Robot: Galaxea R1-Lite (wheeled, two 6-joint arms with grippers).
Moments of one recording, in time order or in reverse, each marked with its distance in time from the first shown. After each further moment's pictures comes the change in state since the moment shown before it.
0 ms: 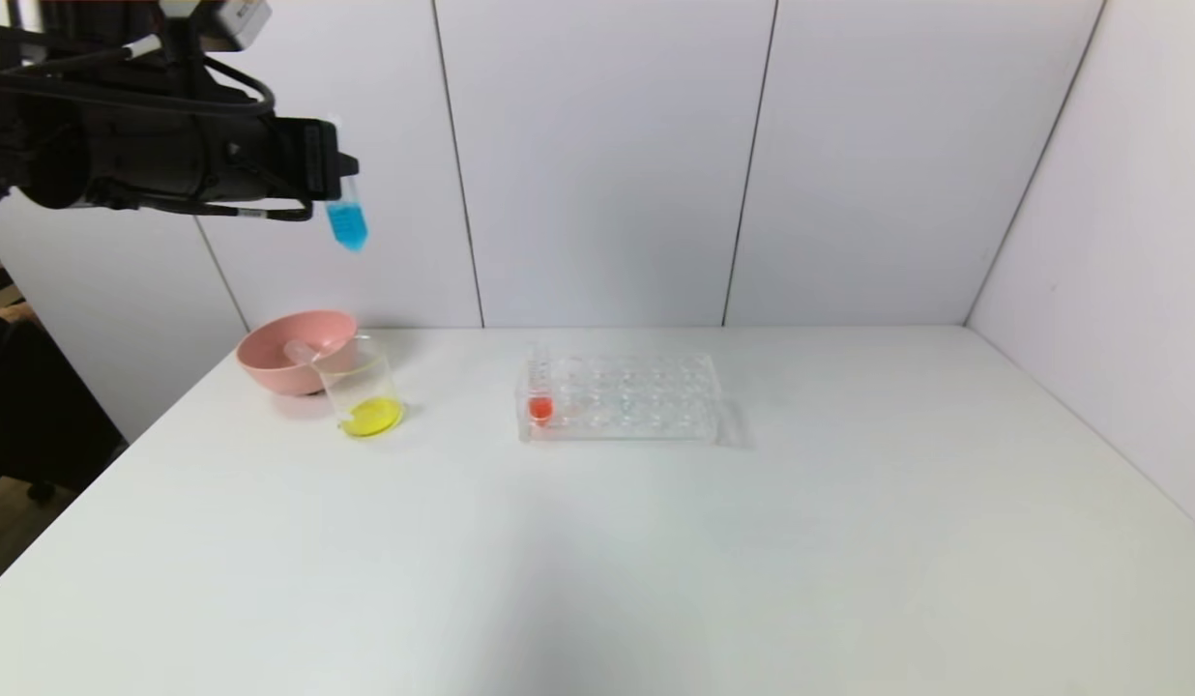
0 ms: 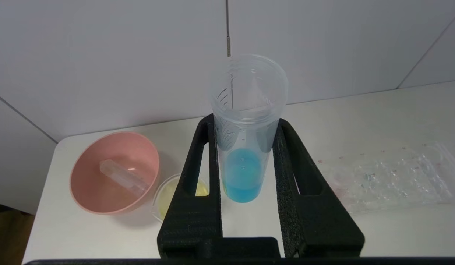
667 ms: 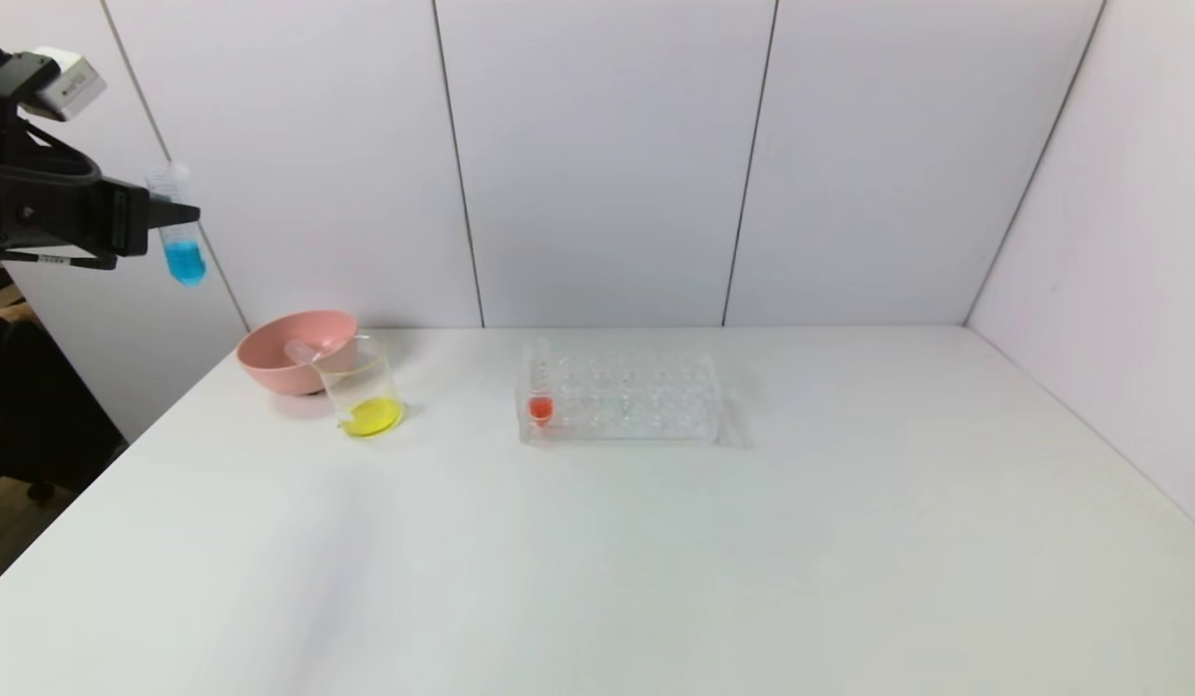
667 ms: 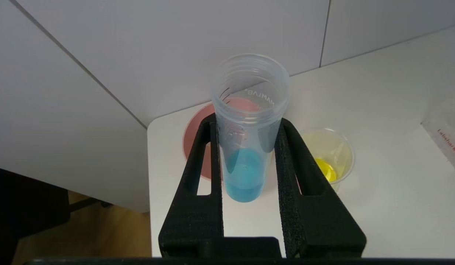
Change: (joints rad) left arm 0.493 0.046 0.058 -0.003 -0.467 0.353; right arm 0.000 0.000 0.000 0.000 0.000 0.000
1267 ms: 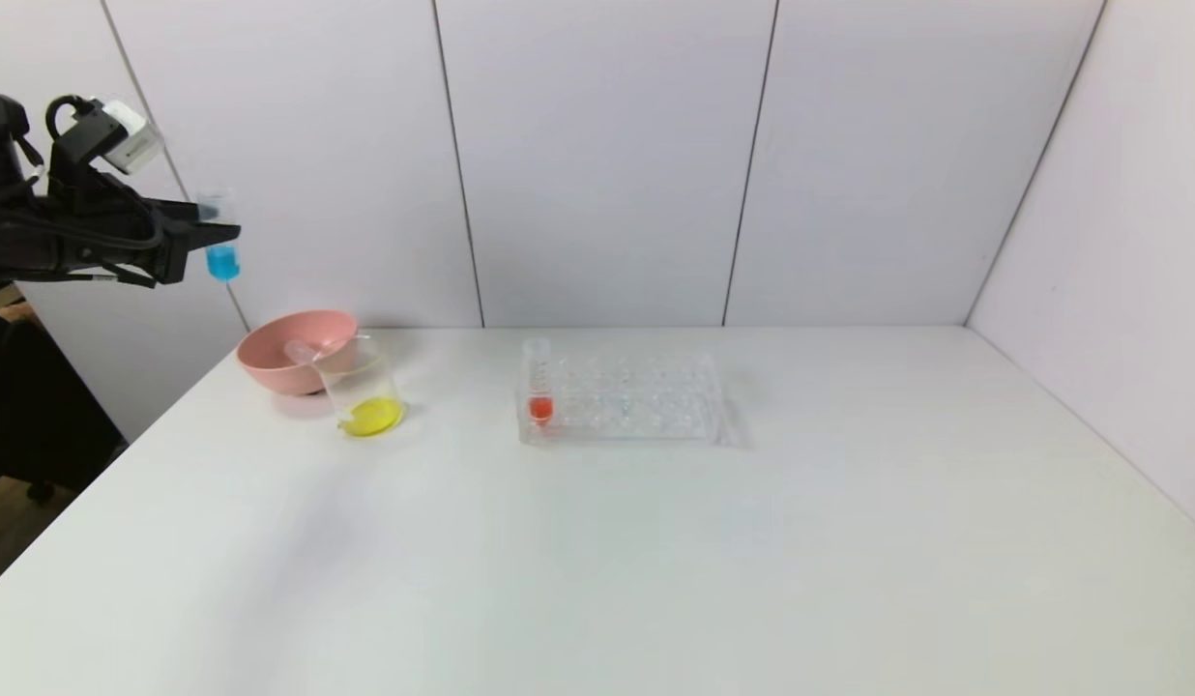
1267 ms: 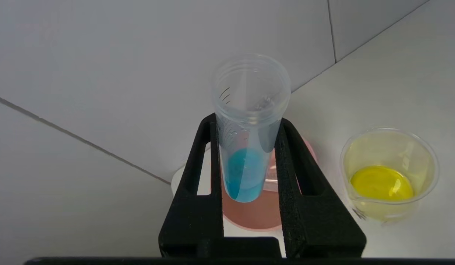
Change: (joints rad) left arm 0.037 0.195 -0.029 -0.221 -0.201 0.263; right arm 0.000 0.000 0.000 0.000 0.000 -0.001
